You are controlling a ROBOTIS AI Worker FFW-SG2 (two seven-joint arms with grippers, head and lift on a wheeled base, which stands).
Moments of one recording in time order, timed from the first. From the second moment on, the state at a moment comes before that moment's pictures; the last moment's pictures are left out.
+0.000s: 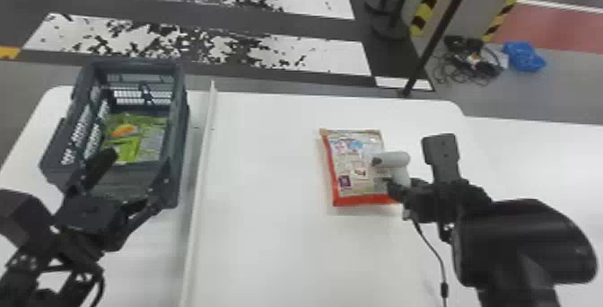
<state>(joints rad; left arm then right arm) 0.49 0.12 0.01 -1.88 0.24 -0.08 -0.28 0.17 -0.15 -0.08 -1.95 0.25 1.02 0.34</state>
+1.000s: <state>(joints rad) 0.49 0.13 0.01 -1.88 0.24 -0.08 -0.28 0.17 -0.17 -0.25 -1.83 0.23 0.91 0.32</state>
